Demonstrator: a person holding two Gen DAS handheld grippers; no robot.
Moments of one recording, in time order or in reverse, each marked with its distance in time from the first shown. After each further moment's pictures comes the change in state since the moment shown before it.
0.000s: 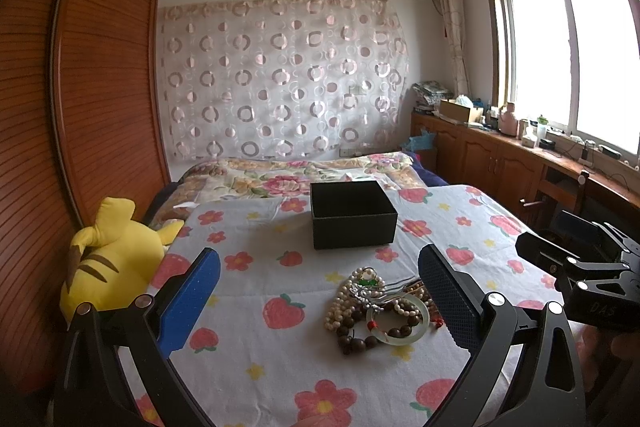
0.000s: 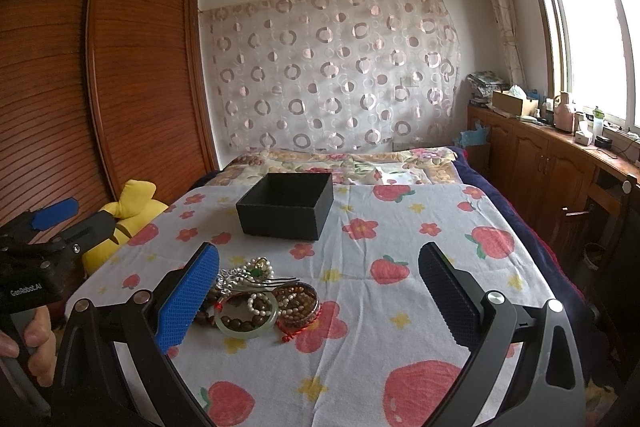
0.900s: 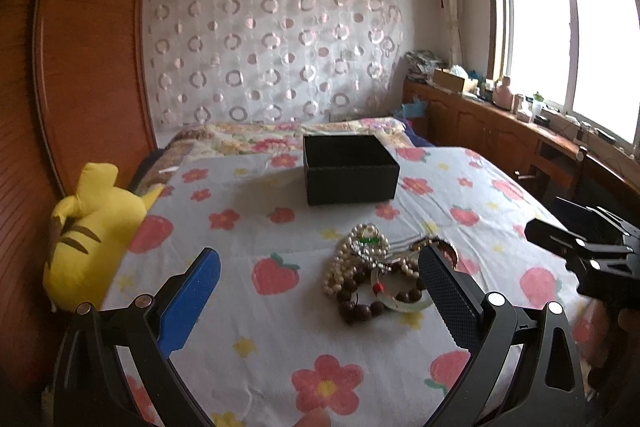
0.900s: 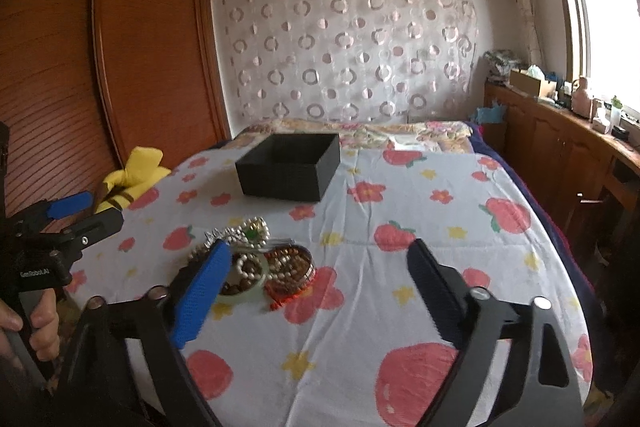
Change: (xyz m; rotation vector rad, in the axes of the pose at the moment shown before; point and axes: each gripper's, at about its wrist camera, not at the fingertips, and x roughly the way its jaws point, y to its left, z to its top) left arm 0.028 0.004 -0.031 -0.008 0.137 -0.054; right arm 0.024 -0.015 -0.023 -0.020 0.121 0.055
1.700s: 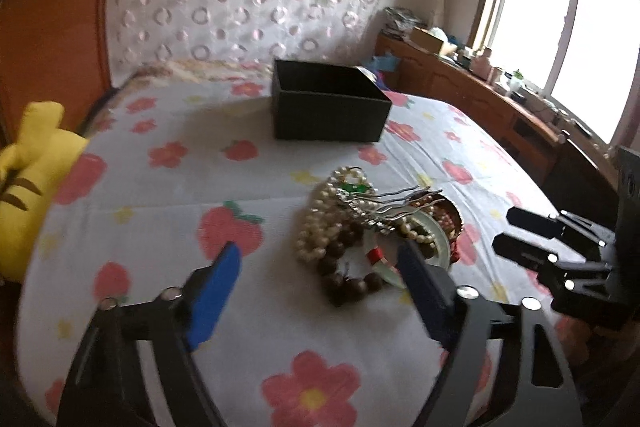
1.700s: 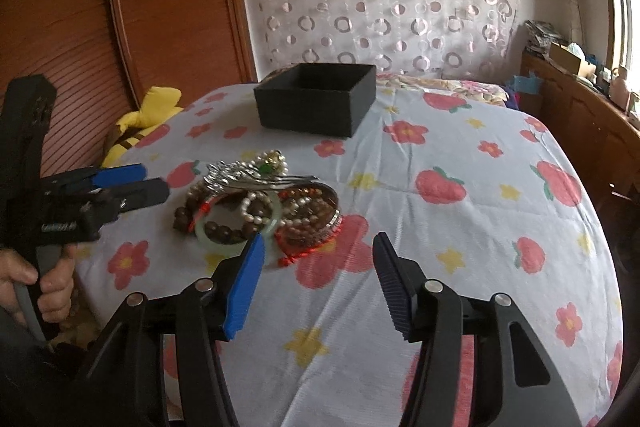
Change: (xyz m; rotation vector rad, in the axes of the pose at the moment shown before) left arm 0.081 0.015 -0.018 -0.071 0.209 -0.184; right arm 0.051 0.007 -0.024 -0.065 0.190 0.098
